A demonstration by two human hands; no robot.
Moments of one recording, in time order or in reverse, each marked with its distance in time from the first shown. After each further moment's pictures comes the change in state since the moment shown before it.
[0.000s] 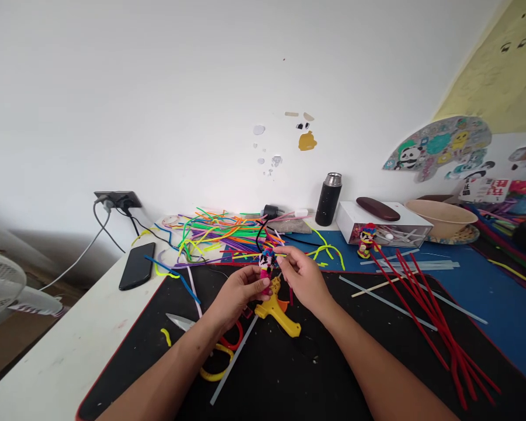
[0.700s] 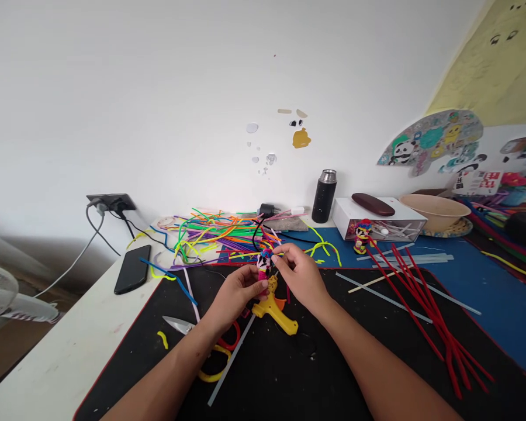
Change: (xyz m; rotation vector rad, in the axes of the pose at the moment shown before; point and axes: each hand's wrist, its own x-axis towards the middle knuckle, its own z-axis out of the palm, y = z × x) left_hand 0.001 -0.003 0.000 0.196 -0.035 0.087; right_hand 0.001 0.001 -0.001 -0.152 0.079 -0.047
